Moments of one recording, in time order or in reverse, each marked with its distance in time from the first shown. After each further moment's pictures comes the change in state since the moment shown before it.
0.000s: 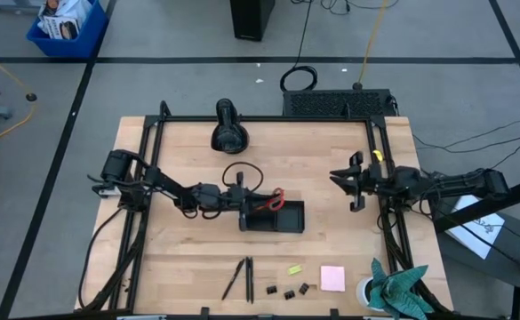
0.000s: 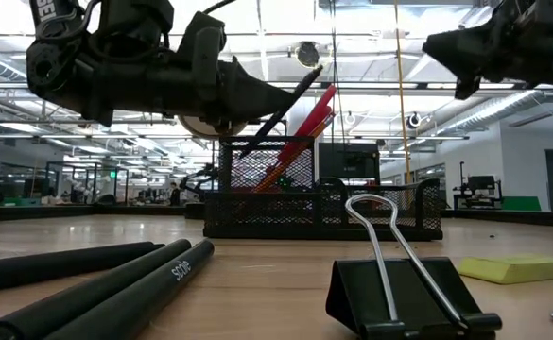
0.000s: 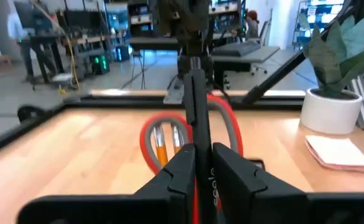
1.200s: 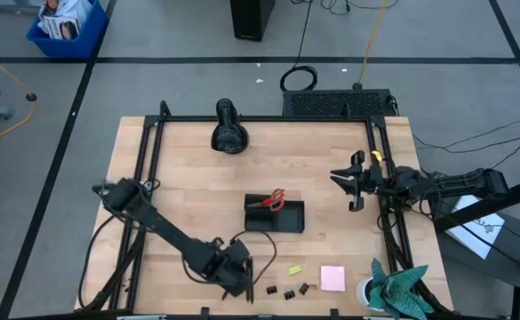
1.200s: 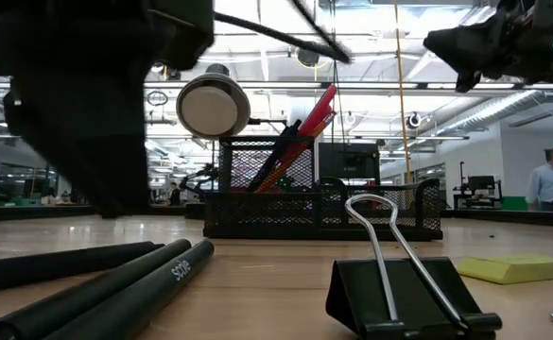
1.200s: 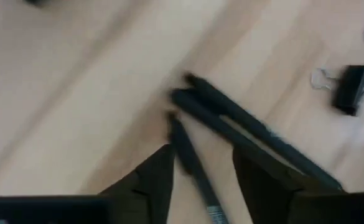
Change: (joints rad) left arm -0.487 0.188 0.807 -1.853 -0.061 -1.267; right arm 0.000 0.000 0.000 0.045 0.002 -0.102
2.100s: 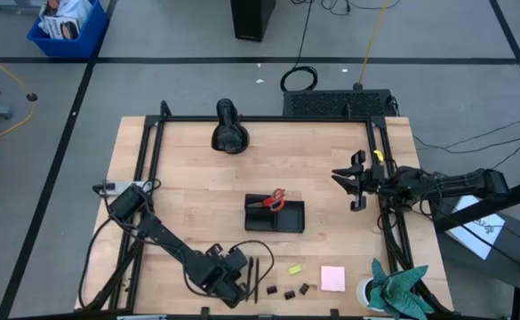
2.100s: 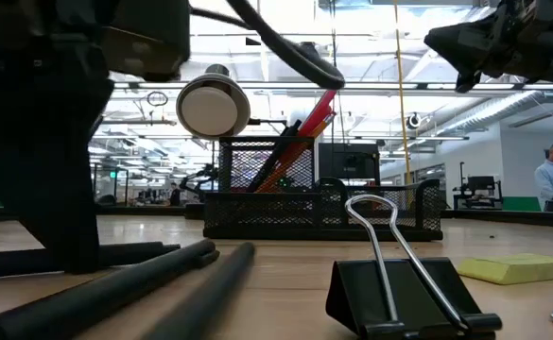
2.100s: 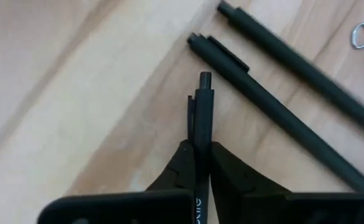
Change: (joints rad) left arm -0.050 0.131 0.030 -0.102 -0.069 -0.022; right arm 0.001 0.000 0.003 0.004 -0.003 0.047
